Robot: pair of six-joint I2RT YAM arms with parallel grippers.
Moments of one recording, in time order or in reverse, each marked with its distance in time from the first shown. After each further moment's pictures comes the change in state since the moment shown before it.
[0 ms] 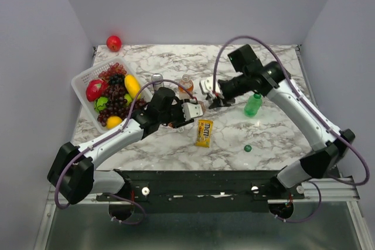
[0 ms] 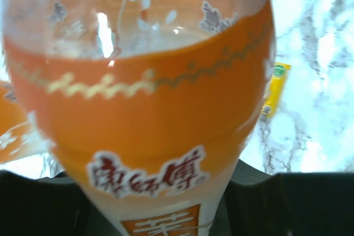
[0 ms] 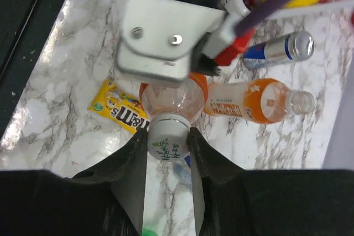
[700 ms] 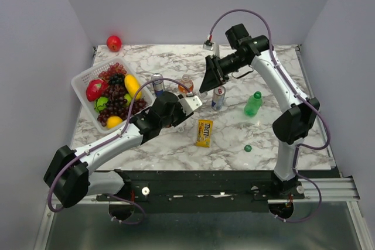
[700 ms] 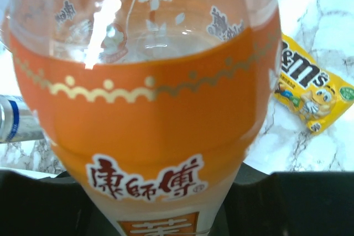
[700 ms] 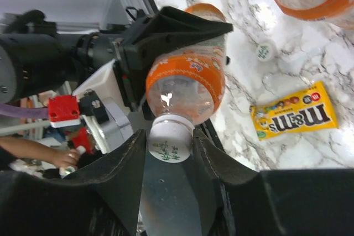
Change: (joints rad) left arm -0.068 -0.051 -0.028 0.035 -0.454 -0.278; right arm -0.195 0.516 0.513 -0.201 -0.234 1.307
